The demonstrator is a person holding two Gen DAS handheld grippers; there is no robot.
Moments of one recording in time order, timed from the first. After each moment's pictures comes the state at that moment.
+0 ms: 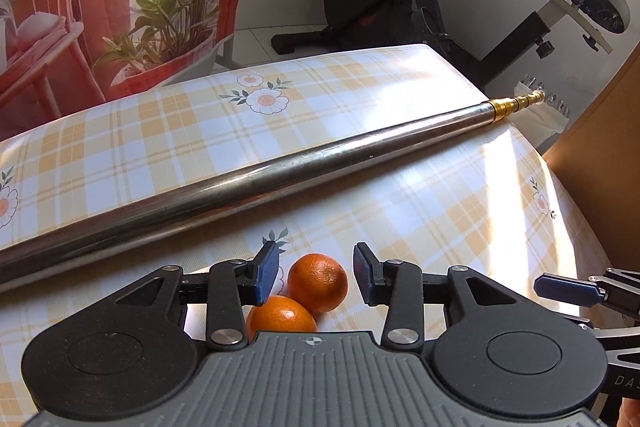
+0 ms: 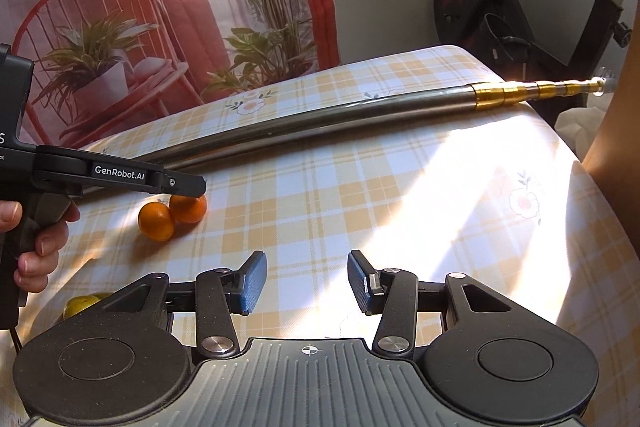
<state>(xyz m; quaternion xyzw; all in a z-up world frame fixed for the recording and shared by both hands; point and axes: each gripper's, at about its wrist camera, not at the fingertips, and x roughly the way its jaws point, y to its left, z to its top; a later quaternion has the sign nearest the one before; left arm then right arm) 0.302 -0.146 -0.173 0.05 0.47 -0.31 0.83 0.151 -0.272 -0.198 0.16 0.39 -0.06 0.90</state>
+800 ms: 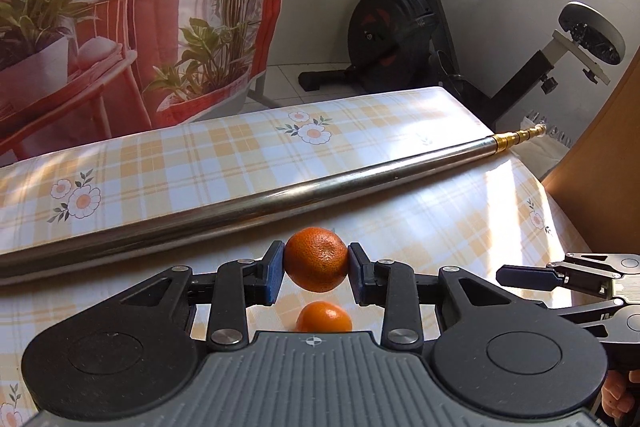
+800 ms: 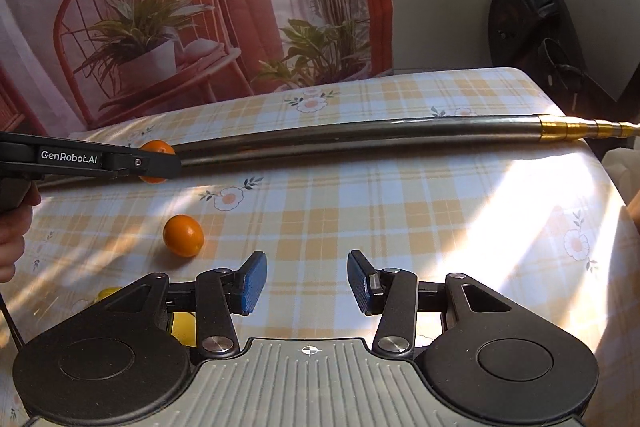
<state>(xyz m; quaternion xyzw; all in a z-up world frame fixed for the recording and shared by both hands) 0.265 -0.084 -0.128 0.03 0.42 -0.27 0.87 0.180 -0.233 -0.184 0.11 0.40 0.02 0.91</state>
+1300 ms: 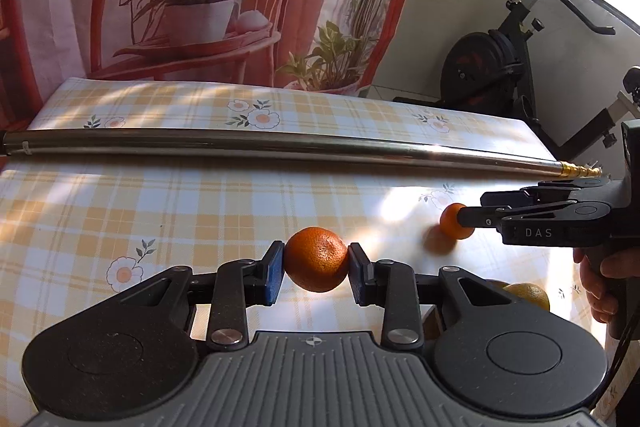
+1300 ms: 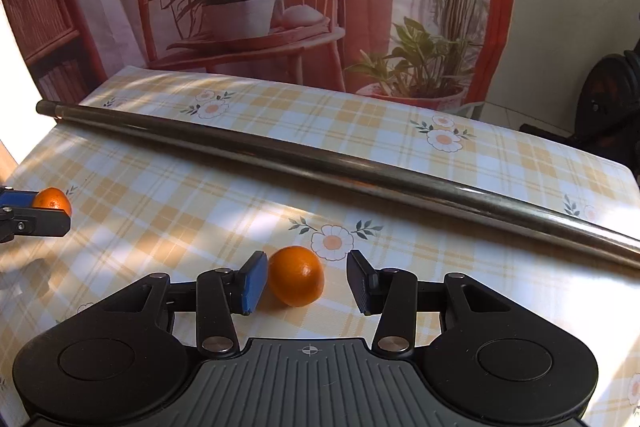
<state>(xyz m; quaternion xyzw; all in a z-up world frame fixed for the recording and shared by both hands) 0.190 0.036 -0.130 -0.04 0.41 -0.14 0.90 0.261 -0.149 -0.194 -0.01 0.42 0.12 0.90</state>
